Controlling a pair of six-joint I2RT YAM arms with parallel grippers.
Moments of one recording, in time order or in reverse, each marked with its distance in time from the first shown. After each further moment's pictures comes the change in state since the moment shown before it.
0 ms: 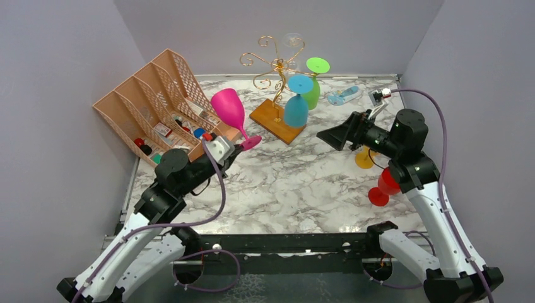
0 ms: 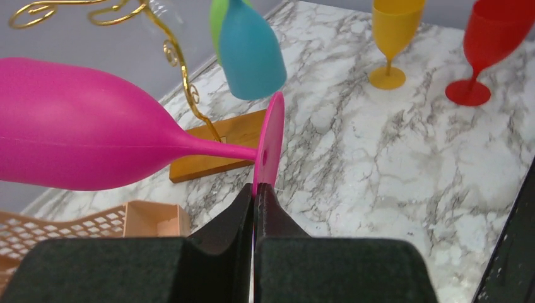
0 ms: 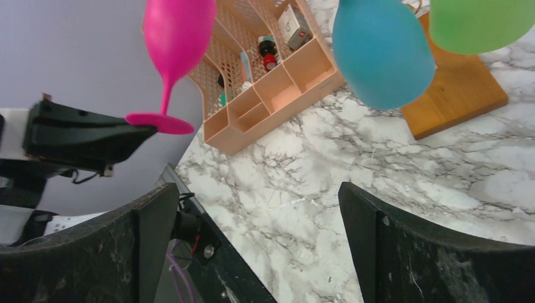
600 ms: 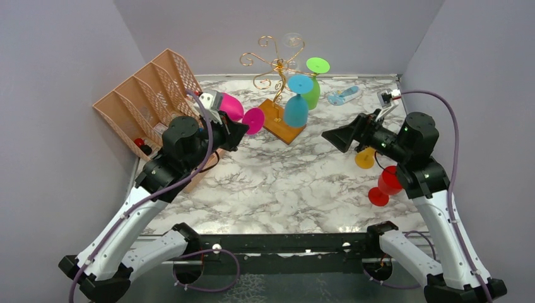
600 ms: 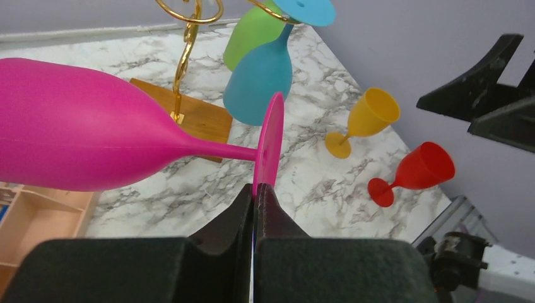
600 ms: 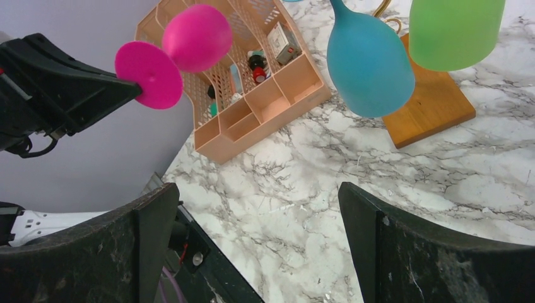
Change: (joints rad) left arm 0.000 0.277 0.385 -0.190 -0.238 -0.597; right arm 0.000 -0.054 0.058 -0.094 0.073 -0.056
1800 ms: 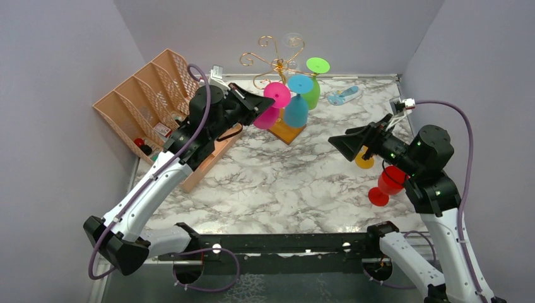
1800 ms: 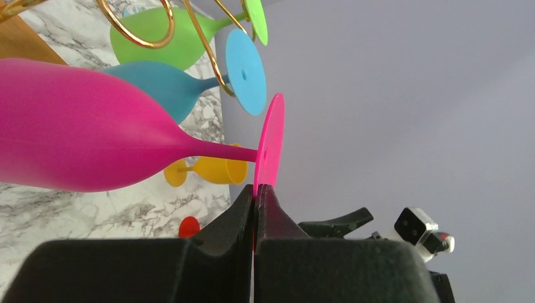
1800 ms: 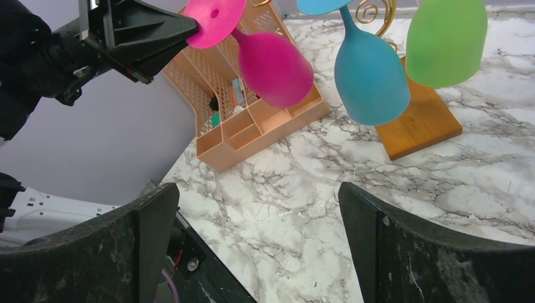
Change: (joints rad) left arm 0.027 0.333 0.217 0.106 0.038 -0.852; right arm 0.000 -0.111 0.006 -0.035 0.031 -0.018
